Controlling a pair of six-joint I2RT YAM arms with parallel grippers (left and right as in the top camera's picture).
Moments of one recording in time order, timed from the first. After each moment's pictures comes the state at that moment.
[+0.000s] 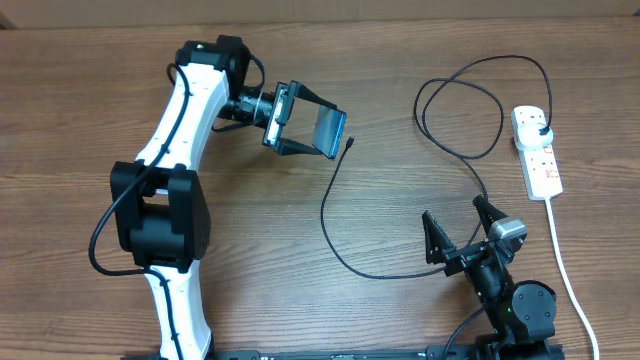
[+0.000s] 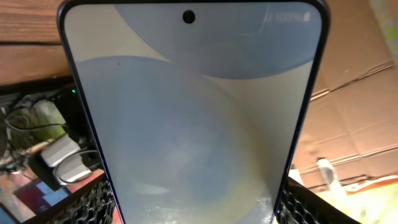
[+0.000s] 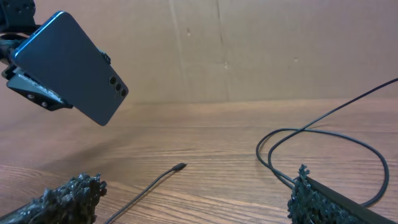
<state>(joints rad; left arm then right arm) -0.15 2.18 1.93 -1.44 1.30 -0.90 0.14 0.01 0.02 -0.01 -0.20 0.17</state>
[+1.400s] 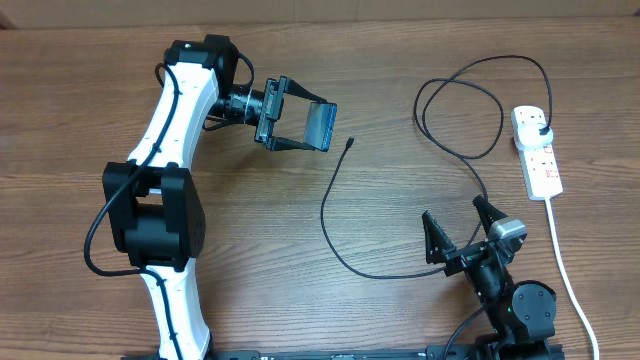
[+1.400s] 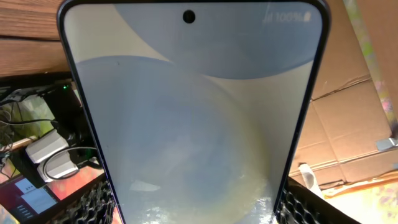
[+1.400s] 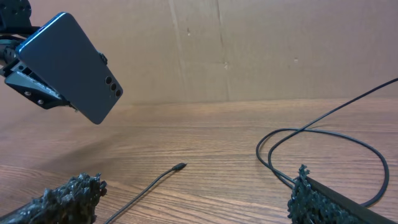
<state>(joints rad) -0.12 2.18 1.93 -1.44 1.30 -0.94 0.14 0.01 0.02 -0.01 -0.20 0.17</state>
